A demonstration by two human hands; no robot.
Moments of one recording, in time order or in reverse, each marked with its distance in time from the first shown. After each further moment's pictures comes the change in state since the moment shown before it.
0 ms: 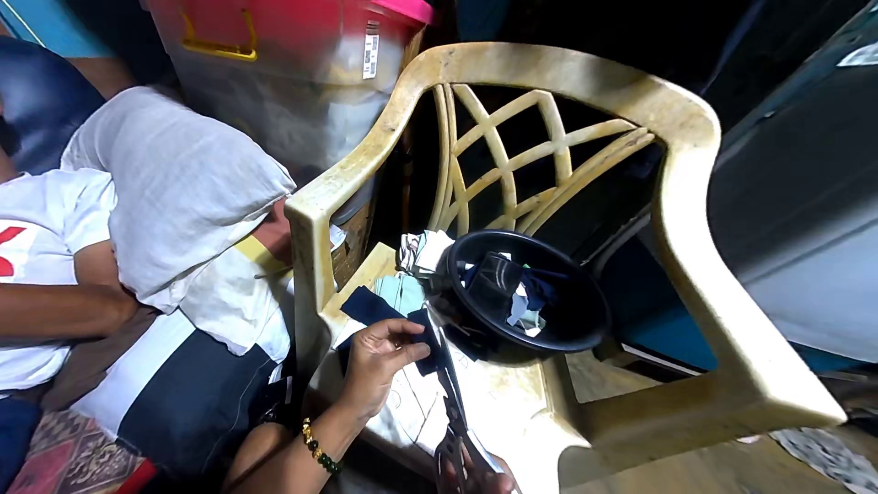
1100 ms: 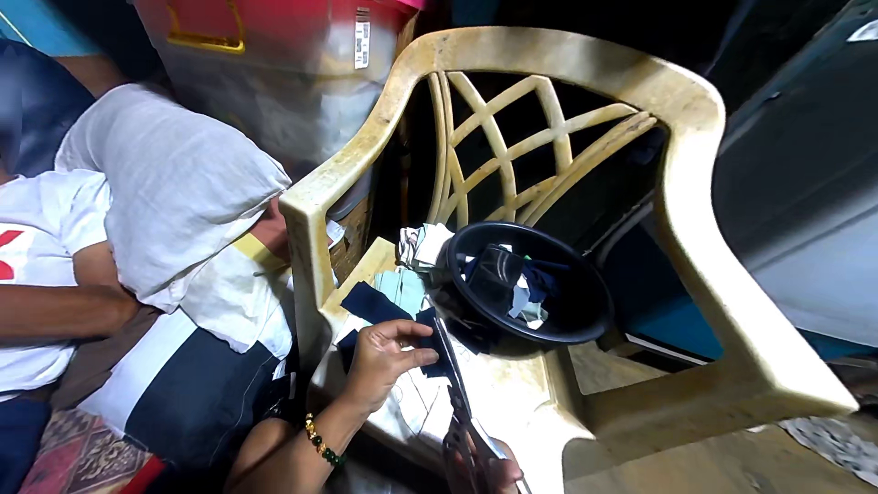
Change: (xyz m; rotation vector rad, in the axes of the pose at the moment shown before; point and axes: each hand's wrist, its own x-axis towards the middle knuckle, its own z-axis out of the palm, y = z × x) left_hand -0.001 0.001 -0.002 0.049 -0.077 -0.073; right_hand 0.005 0.003 0.001 -0.018 0.081 -0.031
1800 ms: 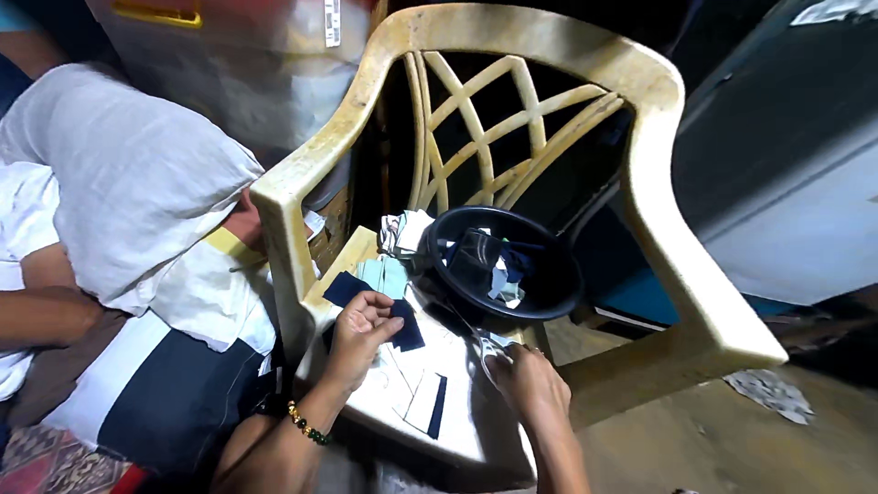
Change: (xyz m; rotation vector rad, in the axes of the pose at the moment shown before) left_hand 0.011 -0.003 -0.007 0.117 0.078 -0.102; right_hand 0.058 -0.074 -0.043 -1.505 0.611 0.580
